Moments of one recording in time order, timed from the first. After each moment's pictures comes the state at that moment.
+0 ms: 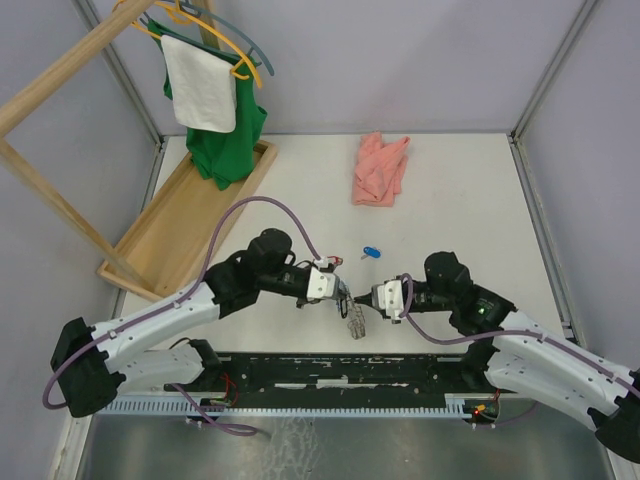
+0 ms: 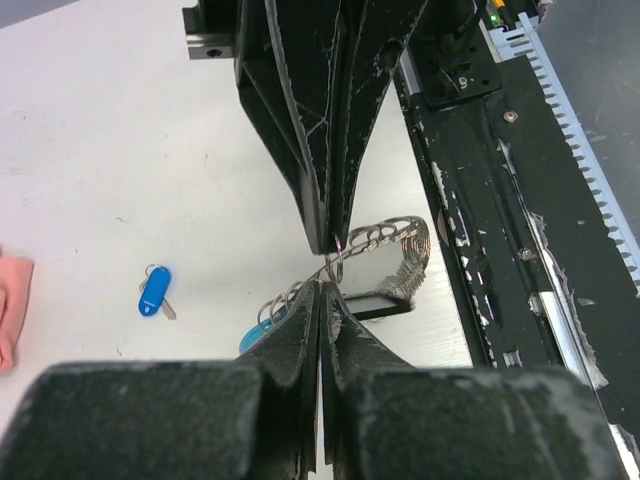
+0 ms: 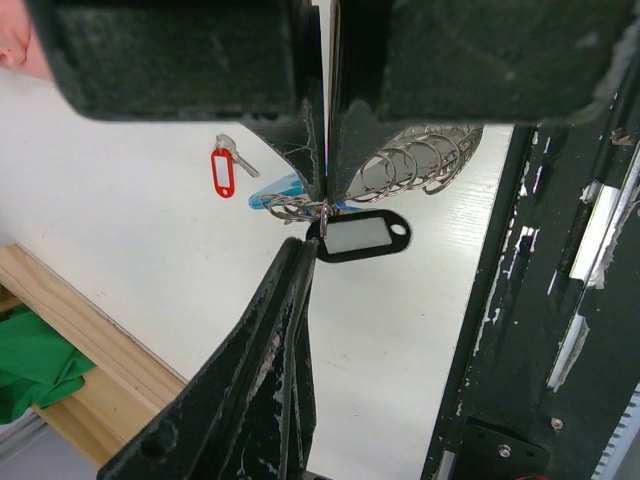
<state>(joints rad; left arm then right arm) -0.91 1.09 0.78 -0.16 0.69 0.58 0.84 0.76 0.52 -0.11 -0.65 -0.67</state>
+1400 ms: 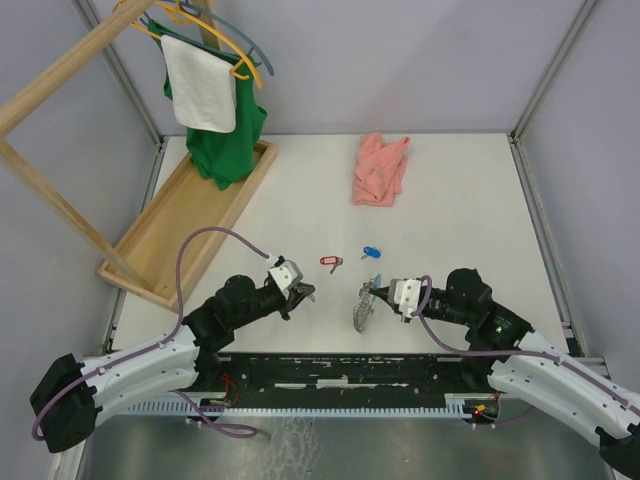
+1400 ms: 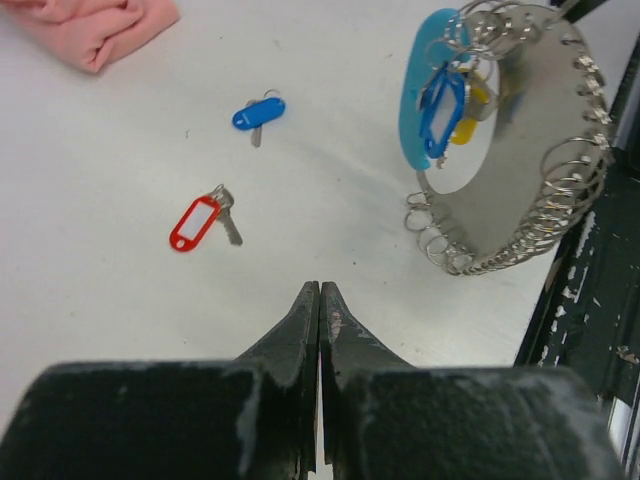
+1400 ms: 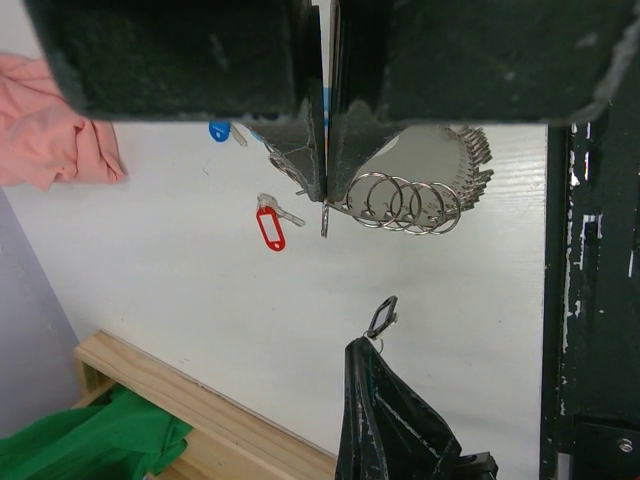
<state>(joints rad) -0.89 0.74 0.24 0.30 0.16 0.04 0.84 0.53 0.40 -0.07 -0.43 -0.52</state>
